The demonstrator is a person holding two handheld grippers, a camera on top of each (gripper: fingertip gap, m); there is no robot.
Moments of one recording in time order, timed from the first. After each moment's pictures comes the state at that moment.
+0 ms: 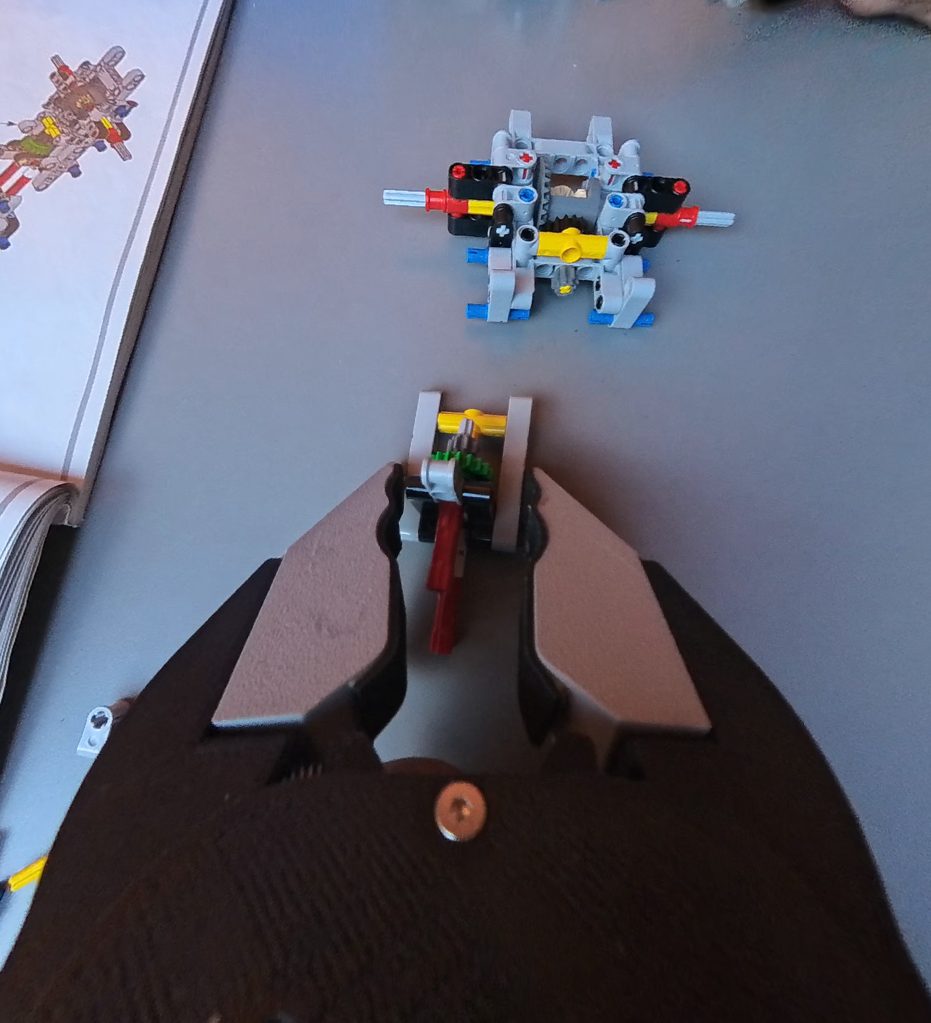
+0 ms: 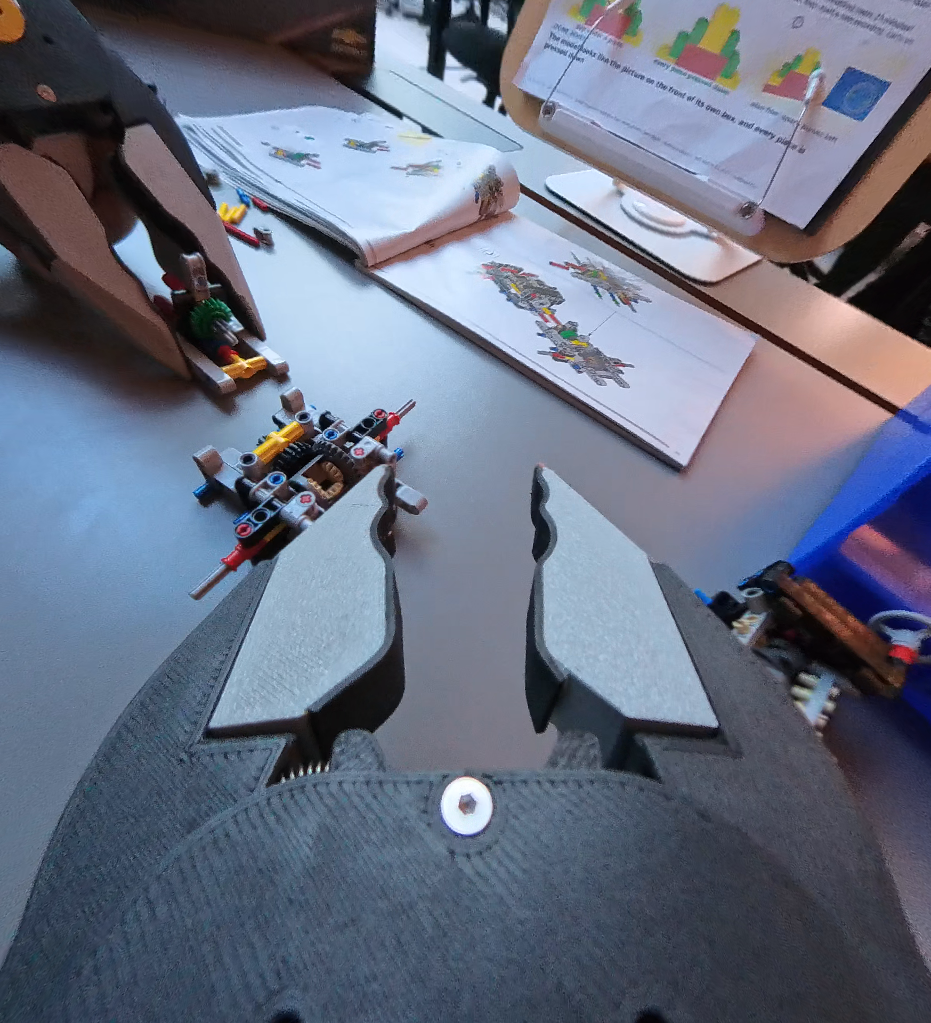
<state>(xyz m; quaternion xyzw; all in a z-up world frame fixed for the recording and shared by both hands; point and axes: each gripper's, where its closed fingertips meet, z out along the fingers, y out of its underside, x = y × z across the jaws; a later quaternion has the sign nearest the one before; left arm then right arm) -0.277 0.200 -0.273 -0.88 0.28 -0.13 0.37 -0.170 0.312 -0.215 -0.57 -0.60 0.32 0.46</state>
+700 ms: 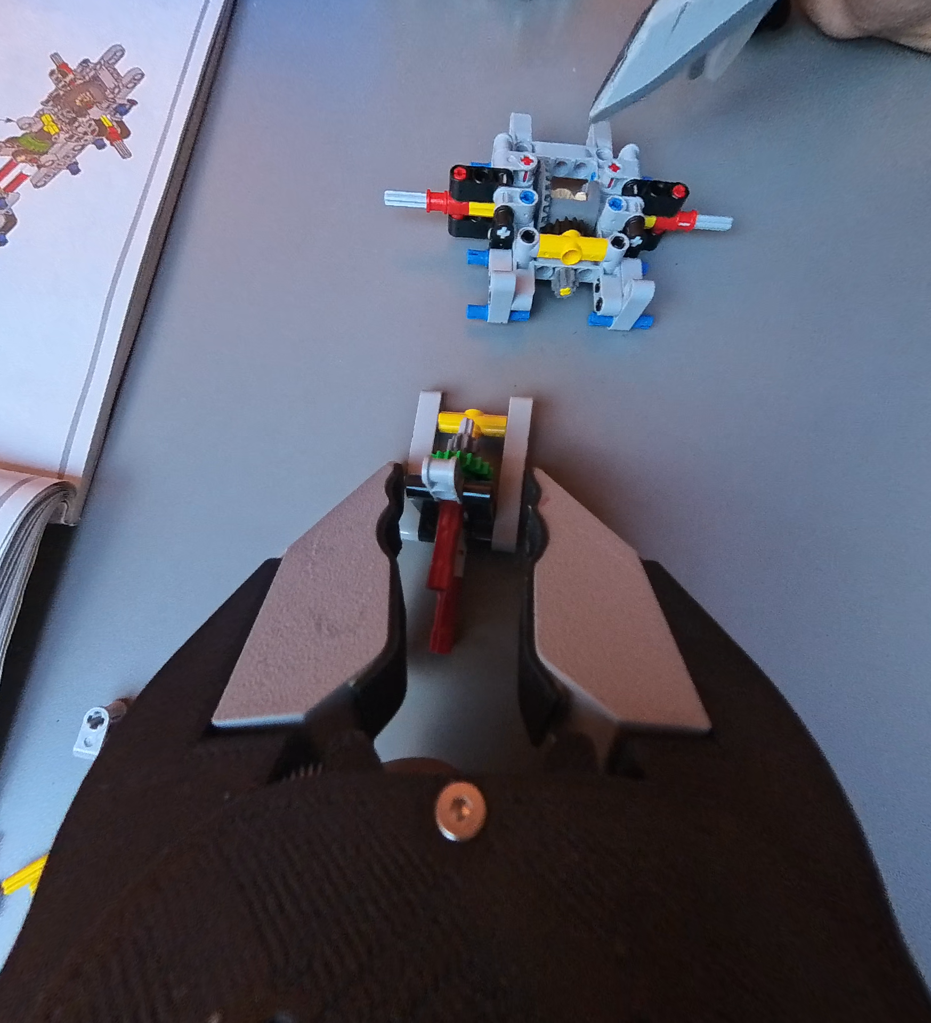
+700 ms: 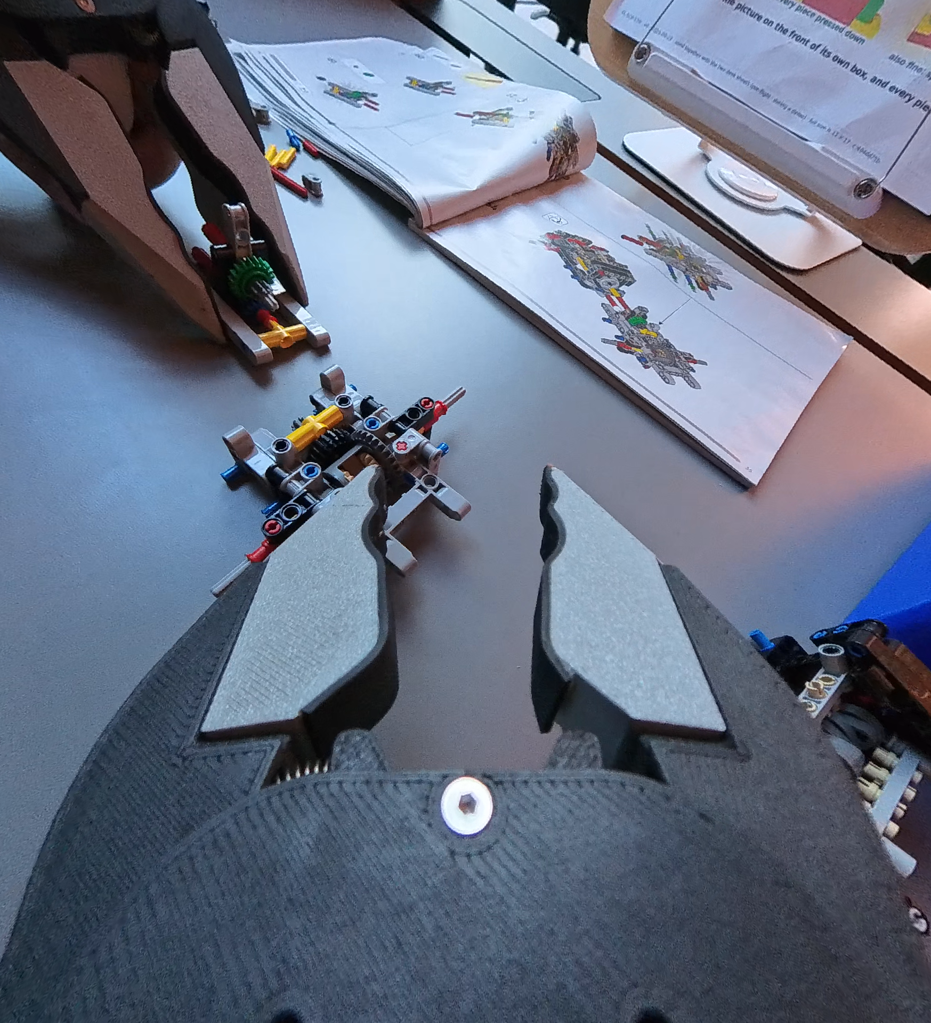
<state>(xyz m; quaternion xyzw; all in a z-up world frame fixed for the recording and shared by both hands) -0.277 0.200 -0.272 -0.88 0.28 -0.13 0.37 -0.185 0.295 -0.232 -0.56 -0.65 0.31 0.42</state>
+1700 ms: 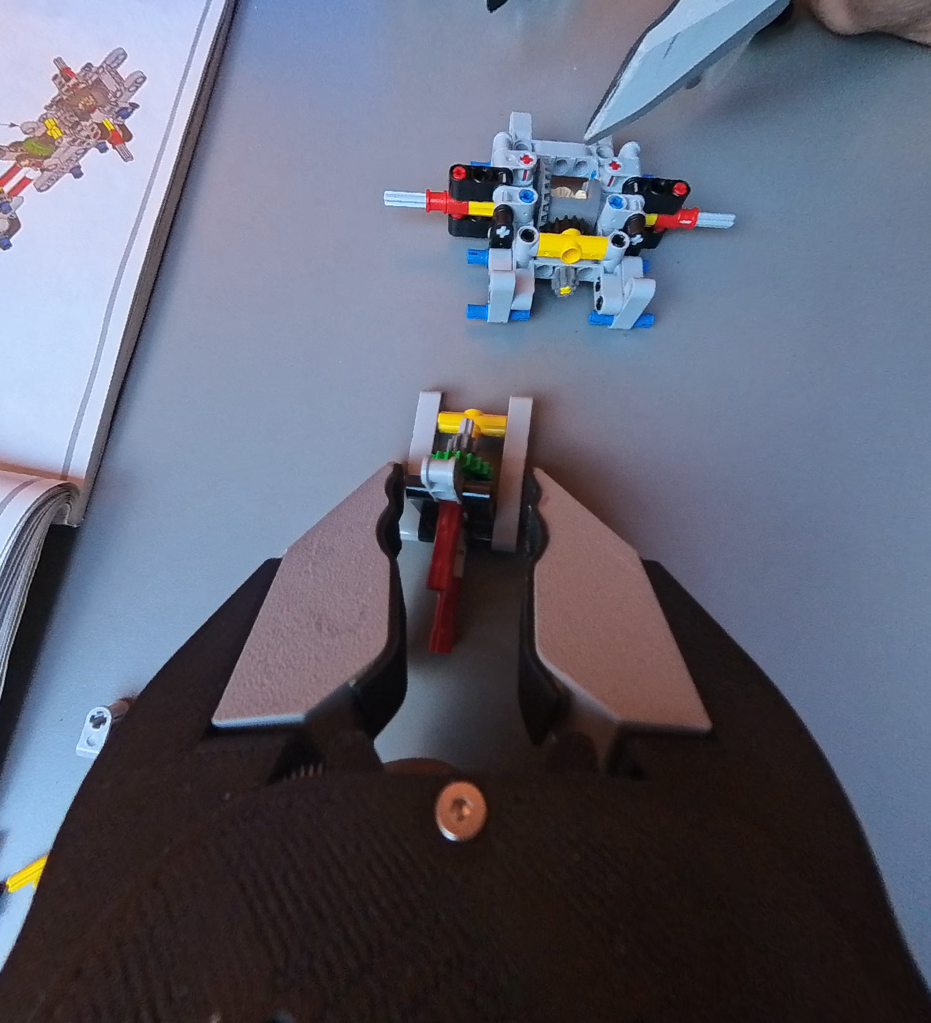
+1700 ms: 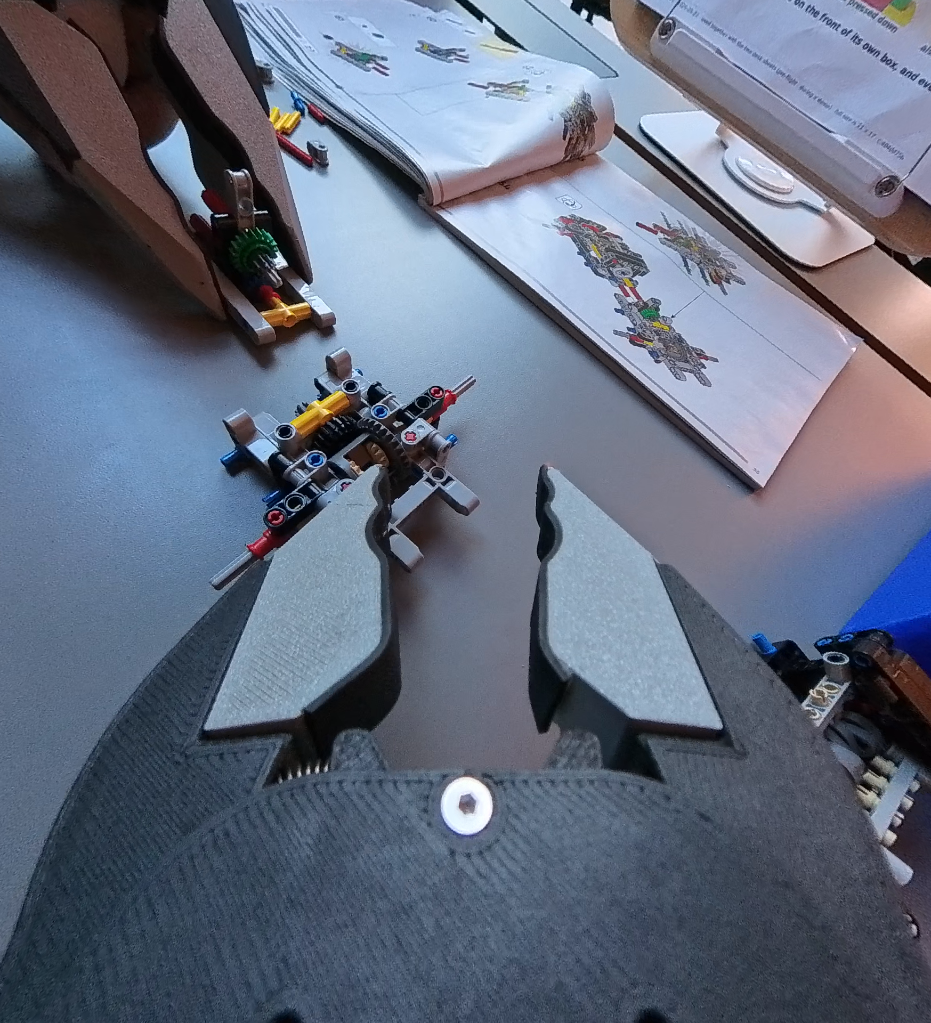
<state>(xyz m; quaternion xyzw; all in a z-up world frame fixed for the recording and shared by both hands) -0.277 0.200 -0.273 -0.88 0.28 -0.13 0.37 -0.187 0.292 -0.239 -0.55 -0.66 0.29 0.41</state>
